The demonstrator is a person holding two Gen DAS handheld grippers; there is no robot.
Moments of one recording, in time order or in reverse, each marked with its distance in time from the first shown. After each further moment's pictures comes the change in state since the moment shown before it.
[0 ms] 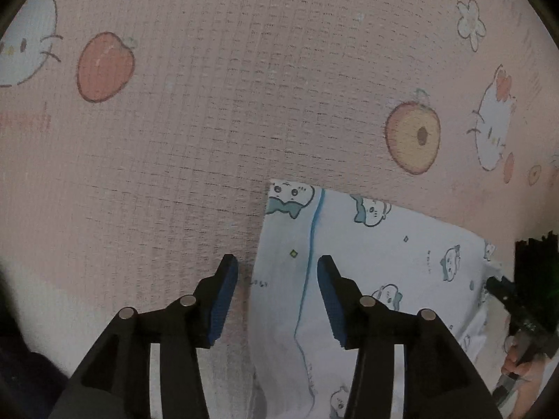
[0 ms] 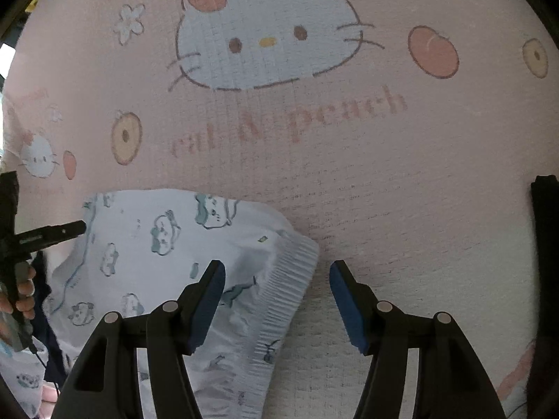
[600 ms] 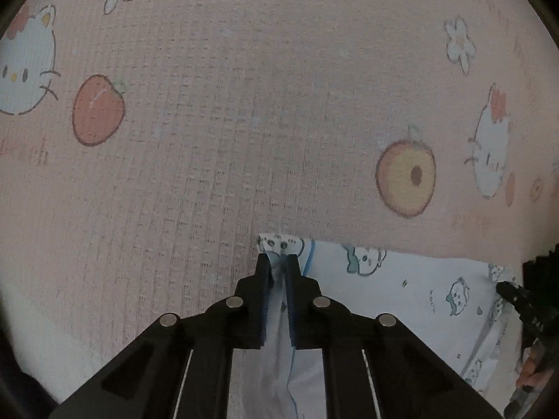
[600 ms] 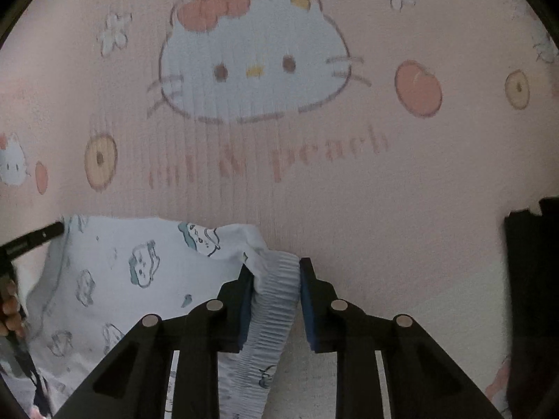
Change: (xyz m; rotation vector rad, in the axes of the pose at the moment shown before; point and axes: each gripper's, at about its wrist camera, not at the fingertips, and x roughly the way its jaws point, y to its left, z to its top) left arm -0.007 -0.018 0.016 0.029 -0.201 0.017; right arm -0.009 0.019 0.023 -0.037 -0.117 -0.158
